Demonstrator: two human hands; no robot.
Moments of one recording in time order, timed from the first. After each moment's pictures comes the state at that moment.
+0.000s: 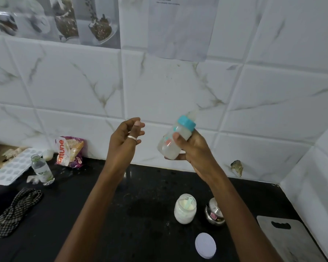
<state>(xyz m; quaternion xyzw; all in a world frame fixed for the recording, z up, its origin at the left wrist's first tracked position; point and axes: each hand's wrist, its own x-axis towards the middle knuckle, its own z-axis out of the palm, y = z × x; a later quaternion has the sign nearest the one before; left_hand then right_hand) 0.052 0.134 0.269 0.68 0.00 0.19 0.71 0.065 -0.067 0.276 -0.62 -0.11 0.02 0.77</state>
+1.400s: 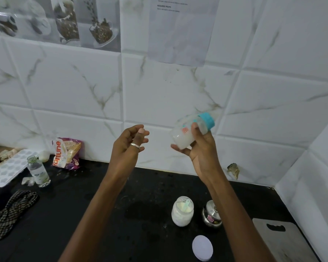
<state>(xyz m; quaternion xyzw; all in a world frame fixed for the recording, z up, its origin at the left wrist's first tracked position) 0.037 0.127 0.269 0.68 -0.01 0.16 0.72 0.064 -0.073 0.282 -0.57 -0.08 -0.03 0.81</state>
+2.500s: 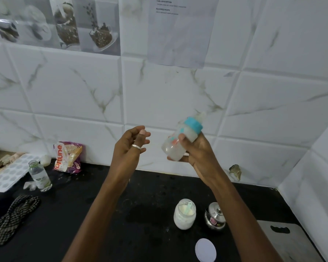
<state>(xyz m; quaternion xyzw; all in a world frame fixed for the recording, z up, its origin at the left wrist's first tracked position) 0.041 0.125 0.272 0.67 -0.01 0.17 0.72 0.064 -0.073 0.282 -0.63 -0.11 -0.01 0.76</state>
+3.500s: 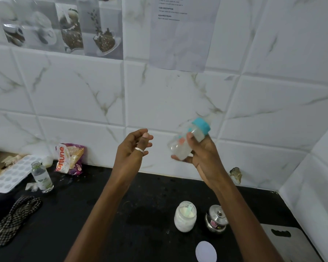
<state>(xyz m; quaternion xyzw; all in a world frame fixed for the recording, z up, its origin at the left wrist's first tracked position) 0.035 0.124 0.273 0.67 -0.02 0.16 0.73 0.057 -0.076 0.289 -0.59 -0.10 -0.03 0.80</state>
